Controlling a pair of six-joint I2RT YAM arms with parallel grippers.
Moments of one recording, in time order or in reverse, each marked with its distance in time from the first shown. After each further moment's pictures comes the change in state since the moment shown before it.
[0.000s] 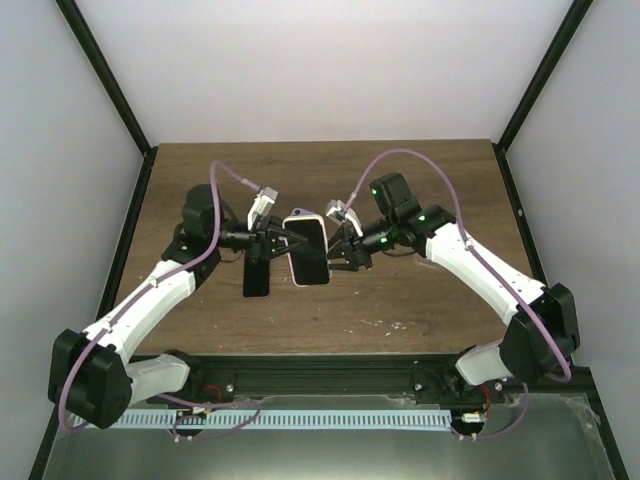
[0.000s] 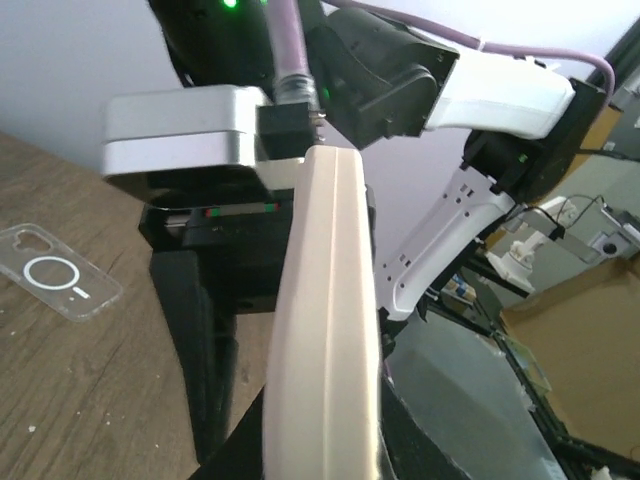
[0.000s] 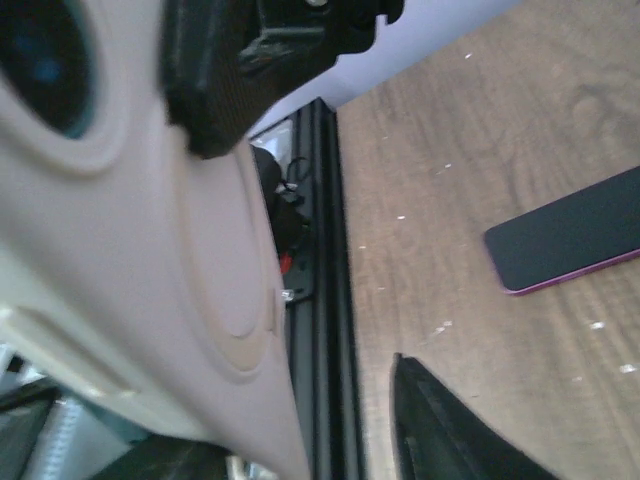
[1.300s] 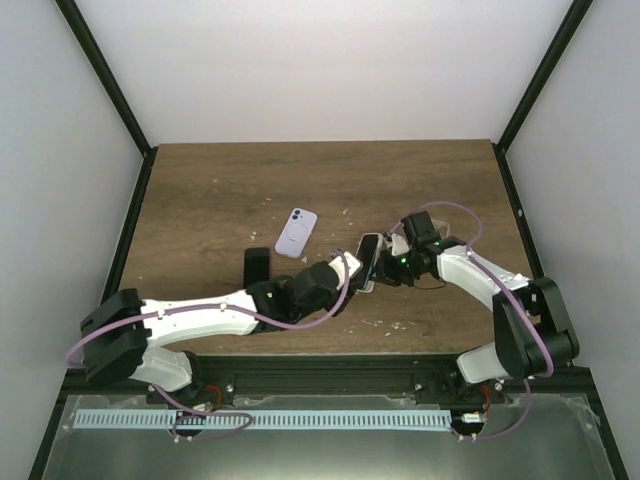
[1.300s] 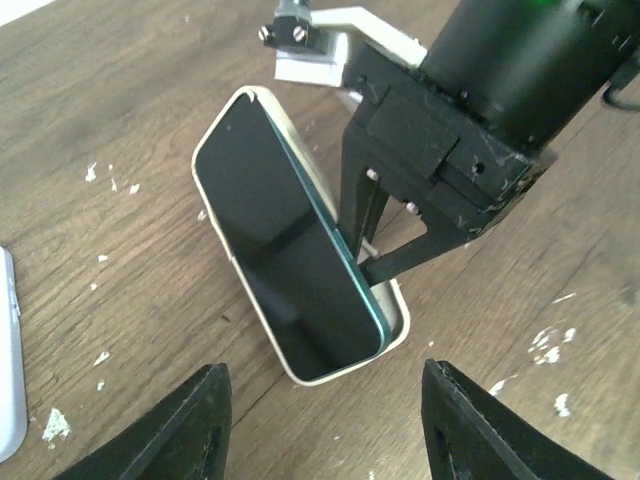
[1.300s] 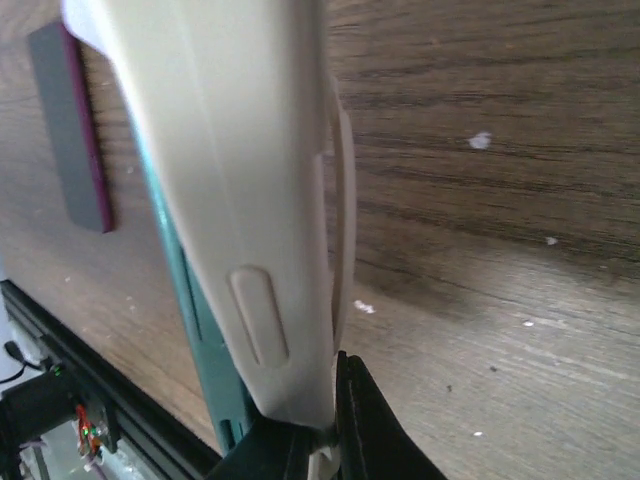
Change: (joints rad) left arm -0.742 0.199 0.009 -0.264 -1.549 0.237; right arm -0.246 -0.012 -0.428 0.132 0.473 0.683
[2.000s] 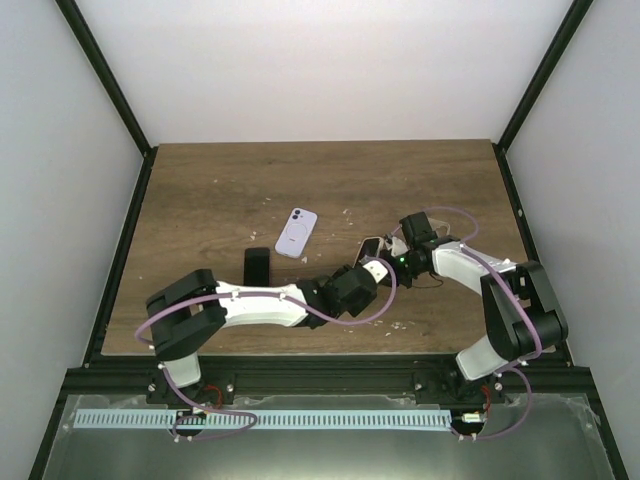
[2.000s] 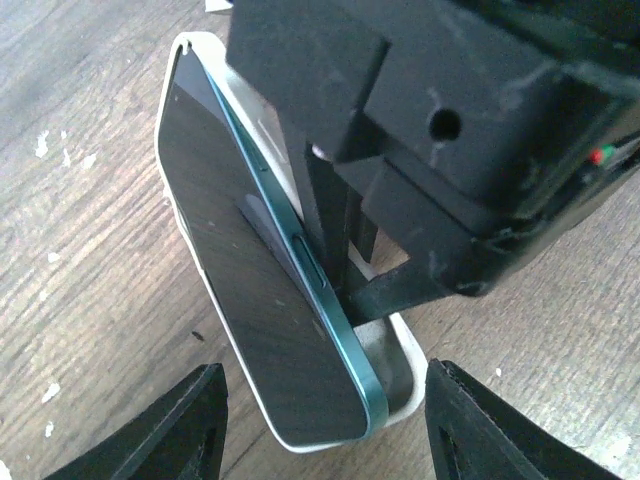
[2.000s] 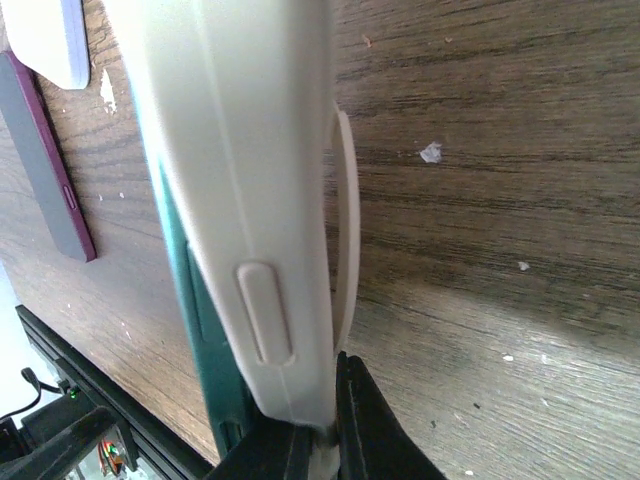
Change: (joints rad) left arm -0.024 0.389 0.199 -0.025 -0.113 0.063; right arm -0.013 0.122 0.000 0.052 -0.012 0.070
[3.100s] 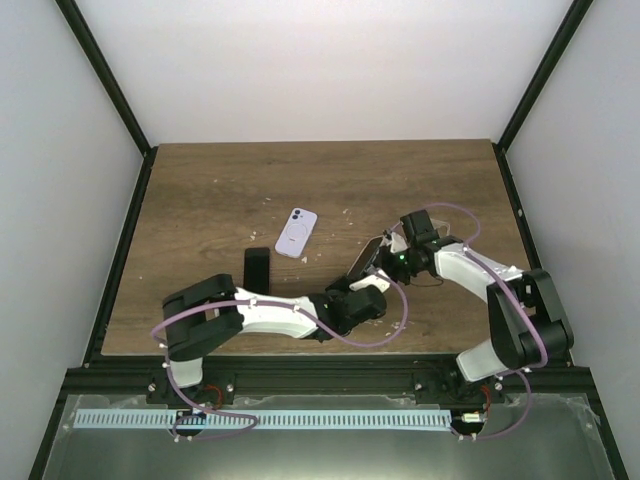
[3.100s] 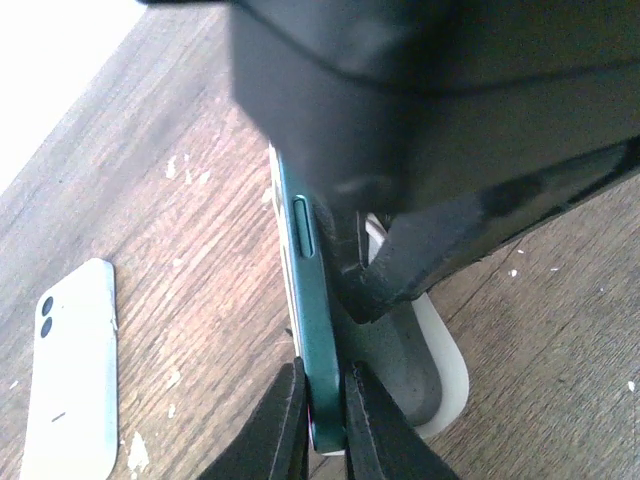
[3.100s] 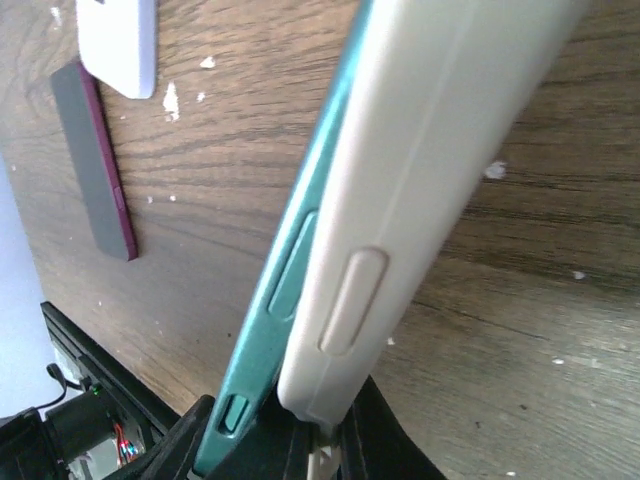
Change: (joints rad) left arm -0.079 0.104 0.019 0.043 -0.336 0.118; right arm -0.005 -0.038 0.000 0.023 -0.003 0.017
